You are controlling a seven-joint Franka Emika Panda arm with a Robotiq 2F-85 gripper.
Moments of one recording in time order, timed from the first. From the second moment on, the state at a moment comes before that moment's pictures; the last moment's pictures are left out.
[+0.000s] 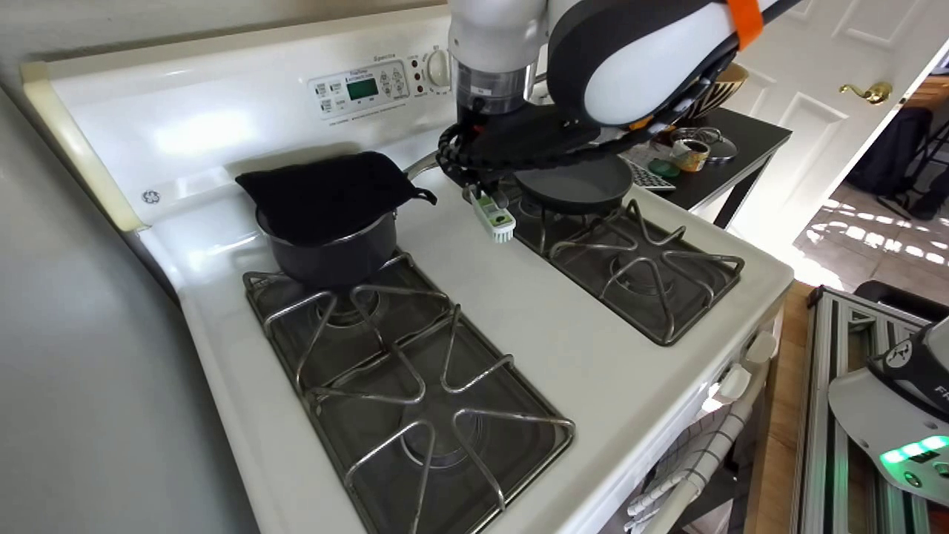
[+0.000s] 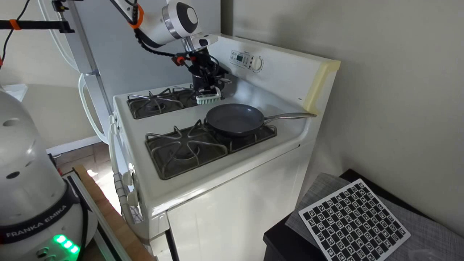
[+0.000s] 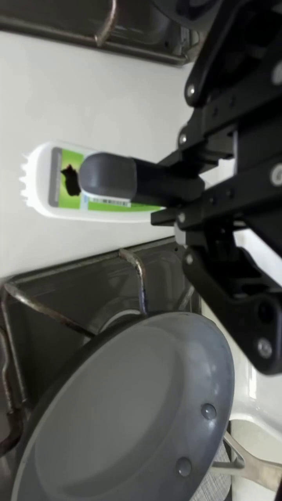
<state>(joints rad) 0.16 0.18 0.10 -2.11 -0.50 2.36 1.06</state>
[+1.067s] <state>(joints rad) 0.20 0.28 0.08 -2.11 -0.46 2.44 0.94</state>
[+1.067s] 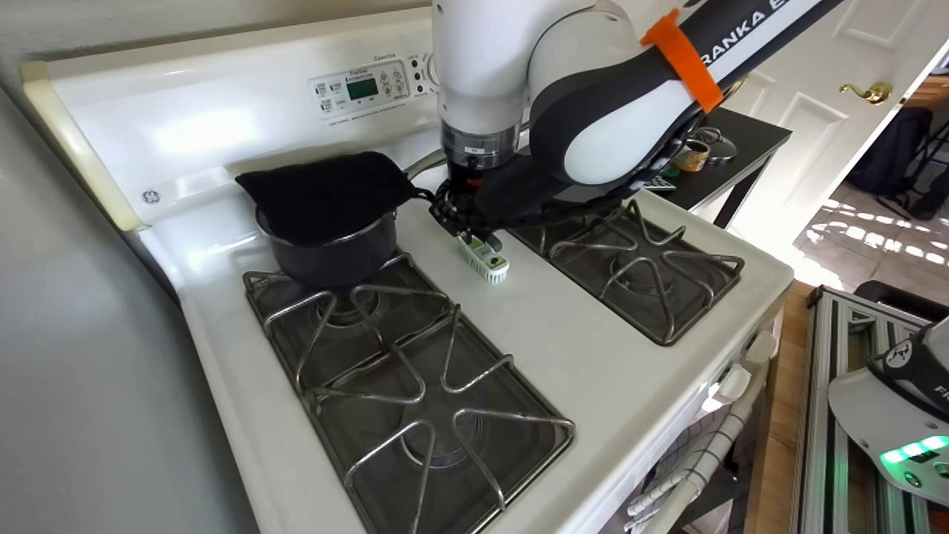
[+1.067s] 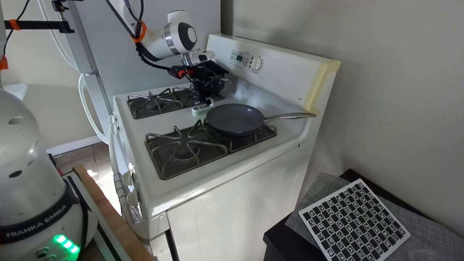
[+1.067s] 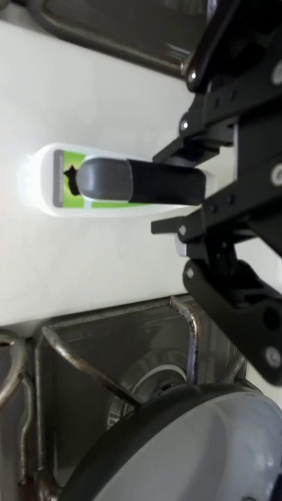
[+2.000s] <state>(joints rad) 0.23 0.03 0.10 -2.15 -0.41 2.27 0.87</state>
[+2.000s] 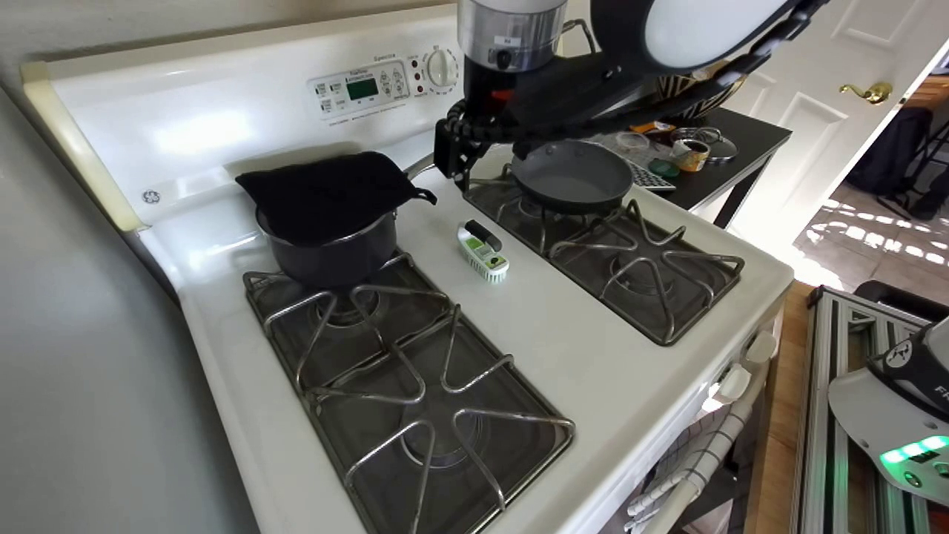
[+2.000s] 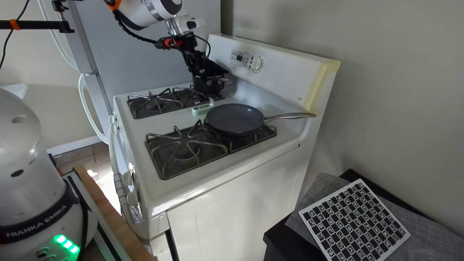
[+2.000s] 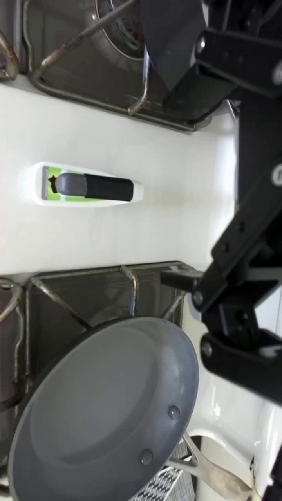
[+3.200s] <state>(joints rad) 0.20 -0.11 0.14 -2.15 -0.38 2.17 0.87</state>
